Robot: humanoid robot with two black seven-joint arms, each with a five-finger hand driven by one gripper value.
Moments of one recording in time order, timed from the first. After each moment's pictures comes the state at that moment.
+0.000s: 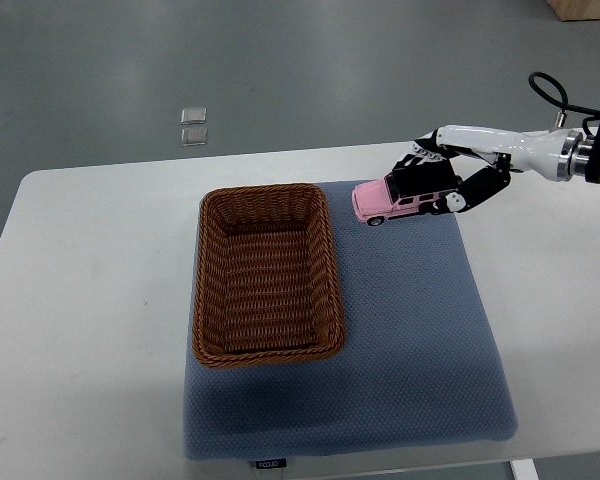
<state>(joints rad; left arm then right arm) -0.04 0.00 -0.06 -0.25 0.12 0.01 0.00 1.04 -0.74 0.29 1.24 -1.08 0.31 0.35</state>
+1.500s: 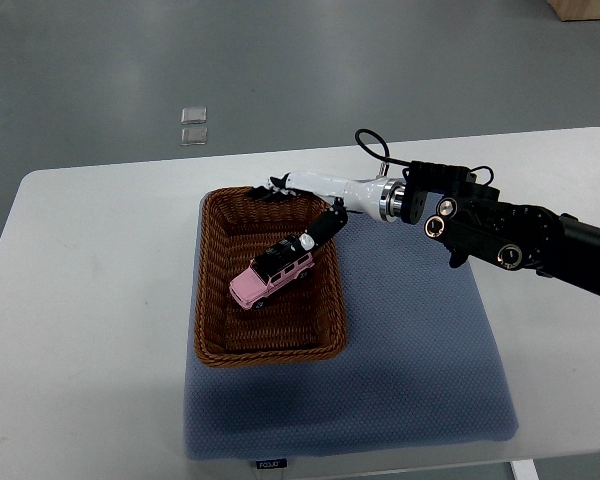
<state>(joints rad) -0.05 0.00 -0.06 -0.25 0.12 0.01 0.00 1.03 -0.18 0.28 0.83 -1.04 0.18 0.36</state>
